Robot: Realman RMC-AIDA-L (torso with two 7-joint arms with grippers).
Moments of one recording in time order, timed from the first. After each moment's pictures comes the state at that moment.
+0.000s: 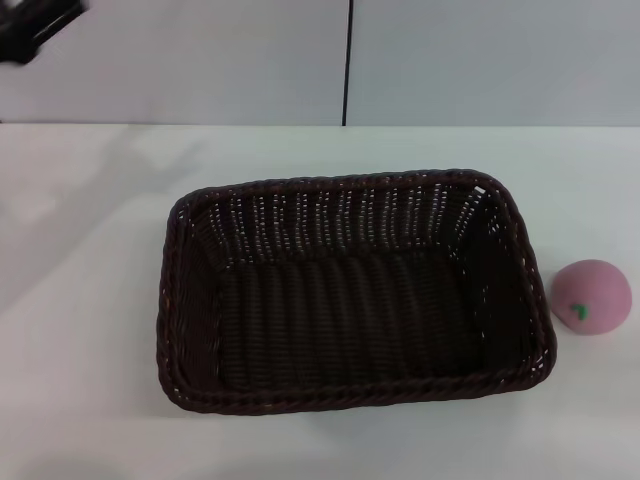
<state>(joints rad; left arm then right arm) -0.18 -2.06 1.02 0.97 1.07 1.34 -1.26 0.09 2.07 -0.40 -1.07 -1.57 -1.82 1.61</state>
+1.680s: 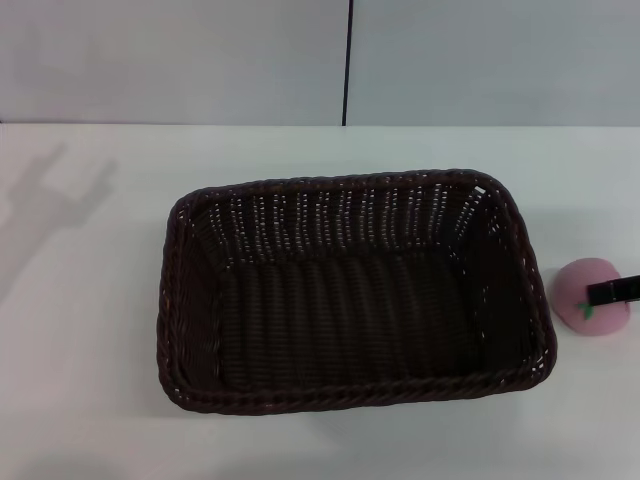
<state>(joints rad) -0.09 -2.06 0.94 0.74 0.92 1.40 -1.07 0.48 2.05 -0.64 -1.06 -2.53 -1.66 2.29</state>
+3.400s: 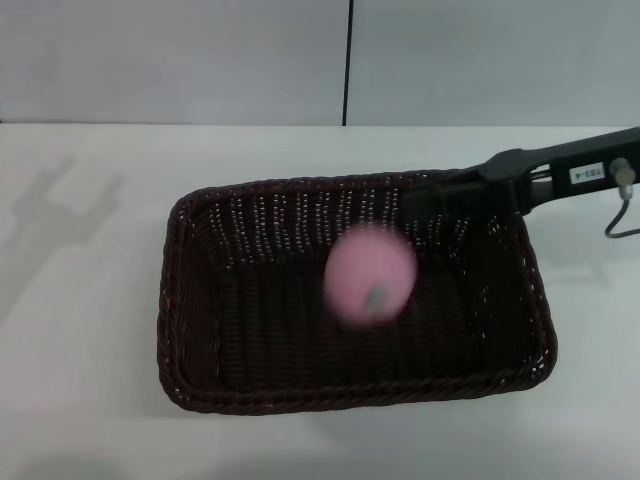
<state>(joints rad) -0.09 -2.06 0.94 0.67 0.92 1.48 -1.07 0.66 2.06 -0.86 -0.94 -2.01 -1.78 2.12</state>
